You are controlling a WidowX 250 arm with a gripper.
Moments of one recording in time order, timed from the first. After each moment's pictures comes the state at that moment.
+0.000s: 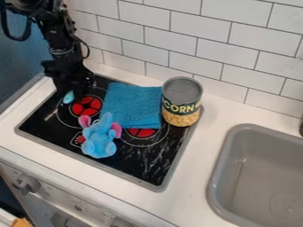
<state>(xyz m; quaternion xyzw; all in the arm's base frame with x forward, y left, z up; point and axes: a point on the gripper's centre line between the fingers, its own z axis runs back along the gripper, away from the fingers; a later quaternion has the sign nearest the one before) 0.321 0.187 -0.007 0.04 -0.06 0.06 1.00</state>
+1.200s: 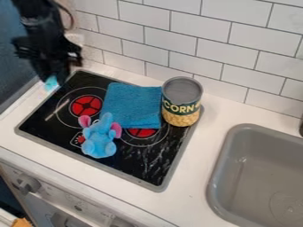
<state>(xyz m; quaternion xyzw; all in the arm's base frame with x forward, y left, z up) 0.257 0.151 0.094 0.04 -0.09 0.16 0.98</state>
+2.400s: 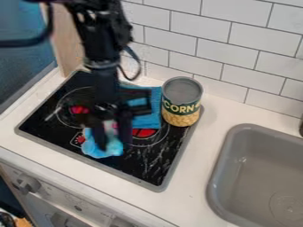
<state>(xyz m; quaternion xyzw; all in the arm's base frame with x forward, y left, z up) 0.205 0.002 0.073 -0.02 0.07 0.35 0.93</state>
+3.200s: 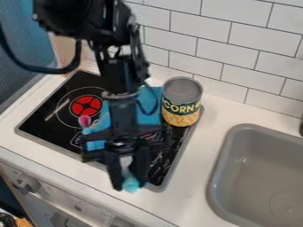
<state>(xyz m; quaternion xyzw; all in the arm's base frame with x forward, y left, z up) 0.178 -0.025 0.045 -0.06 0.21 0.35 0.91</state>
